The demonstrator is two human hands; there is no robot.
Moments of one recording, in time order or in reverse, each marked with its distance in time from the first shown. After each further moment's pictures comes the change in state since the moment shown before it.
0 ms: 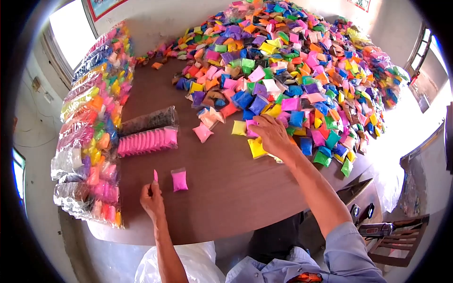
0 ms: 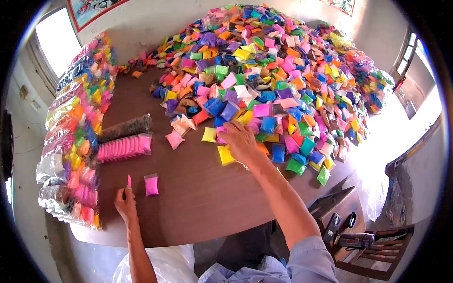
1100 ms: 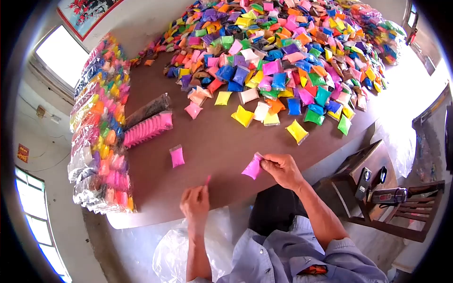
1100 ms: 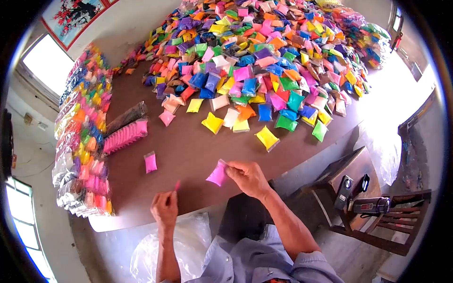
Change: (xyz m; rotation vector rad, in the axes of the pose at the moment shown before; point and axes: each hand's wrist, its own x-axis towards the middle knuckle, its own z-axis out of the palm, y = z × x) left_hand -0.163 0.061 0.007 0.335 -0.226 0.592; right_hand -0.194 -0.100 -0.059 1.175 -0.090 0.625
